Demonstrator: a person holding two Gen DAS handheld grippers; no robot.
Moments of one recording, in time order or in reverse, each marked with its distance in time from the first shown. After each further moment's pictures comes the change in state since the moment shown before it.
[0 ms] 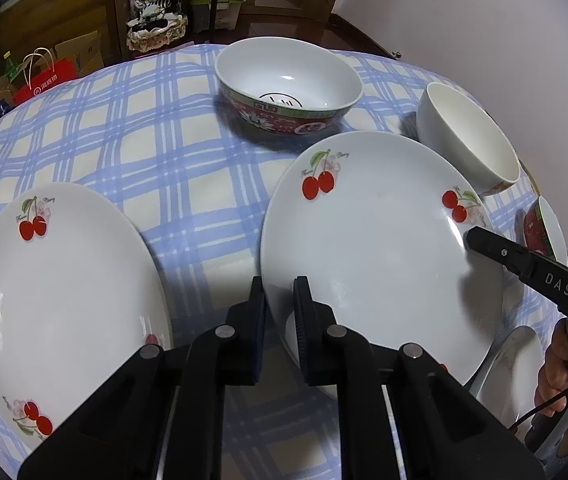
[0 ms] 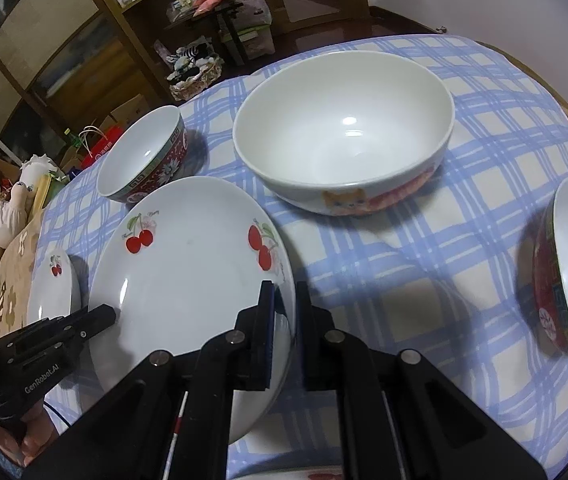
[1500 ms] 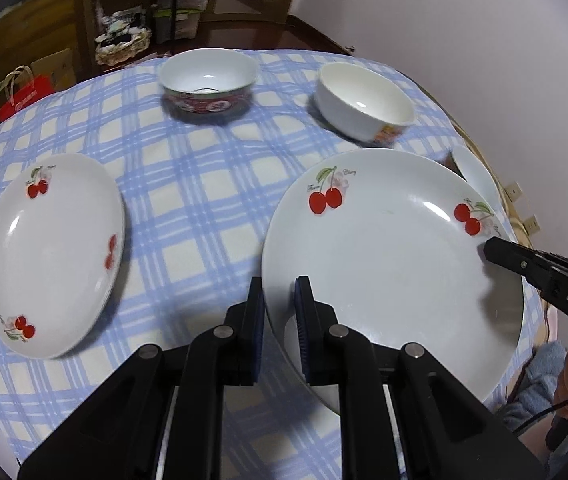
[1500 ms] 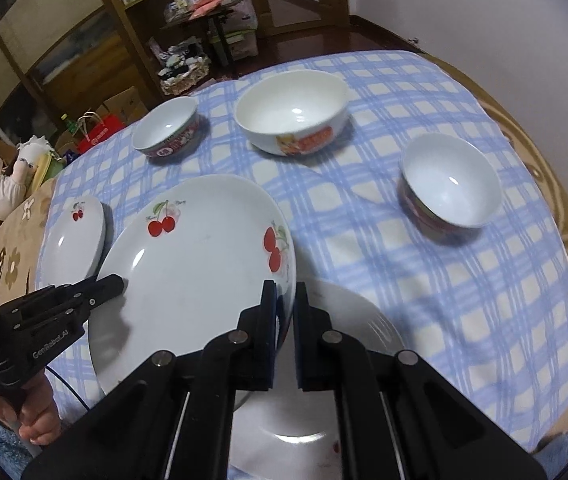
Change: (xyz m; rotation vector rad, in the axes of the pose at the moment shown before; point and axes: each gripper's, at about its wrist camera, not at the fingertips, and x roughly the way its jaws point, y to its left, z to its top) left arm -0.069 -0.055 -0.060 0.102 -0.007 -0.094; right arm -0.130 -0.009 -0.076 -0.018 0.002 -0.113
